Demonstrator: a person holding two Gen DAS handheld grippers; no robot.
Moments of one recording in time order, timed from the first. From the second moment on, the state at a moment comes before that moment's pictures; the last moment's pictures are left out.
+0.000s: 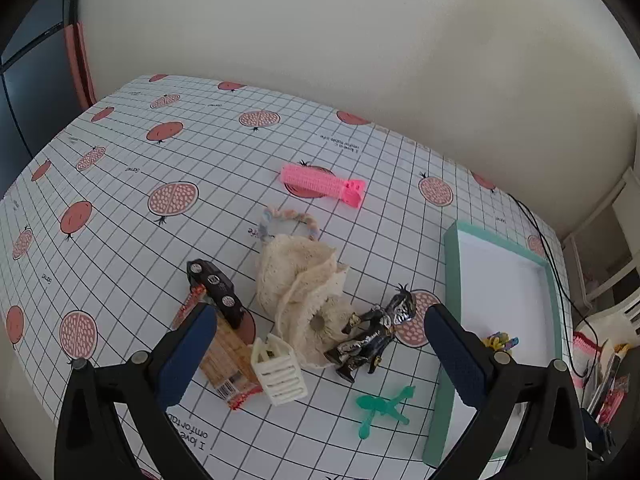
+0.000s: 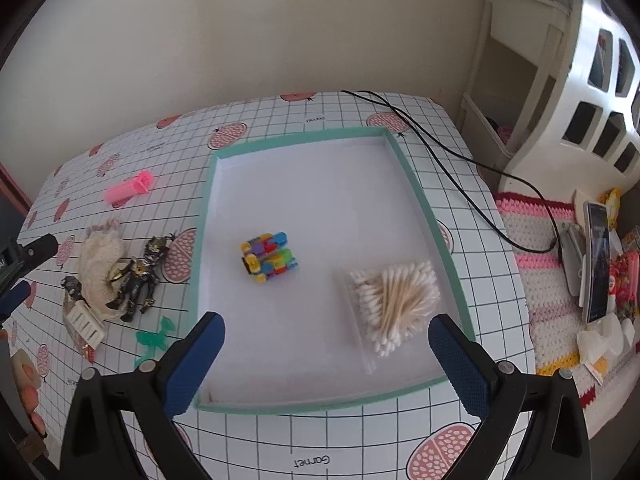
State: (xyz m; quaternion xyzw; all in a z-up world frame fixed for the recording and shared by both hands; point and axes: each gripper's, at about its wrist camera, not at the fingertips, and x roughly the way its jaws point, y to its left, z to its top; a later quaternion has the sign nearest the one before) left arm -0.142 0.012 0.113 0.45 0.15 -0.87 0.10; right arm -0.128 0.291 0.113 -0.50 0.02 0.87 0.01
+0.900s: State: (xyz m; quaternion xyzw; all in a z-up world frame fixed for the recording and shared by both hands) left arm -0.122 -0.128 0.101 0.50 0.22 -0.82 0.17; right arm -0.141 0.133 0.080 -0.54 -0.04 0.83 -0.14
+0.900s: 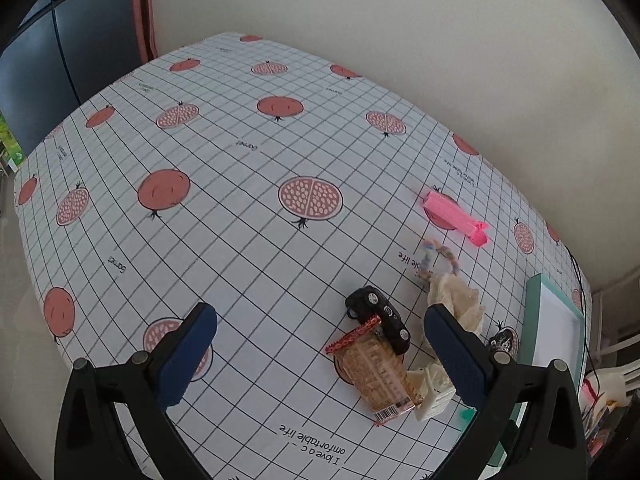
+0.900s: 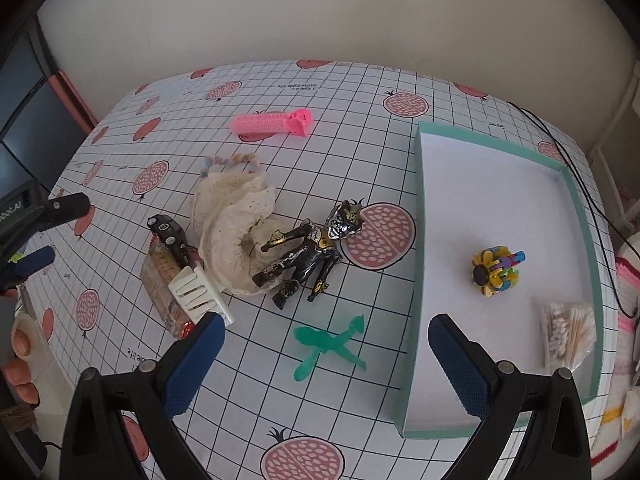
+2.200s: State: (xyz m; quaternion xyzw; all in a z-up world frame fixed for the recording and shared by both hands) left arm -0.137 -0.084 0.023 0.59 0.26 -0.75 0.13; right arm -0.144 0.123 0.019 -0.59 -0.08 0.79 -0.11
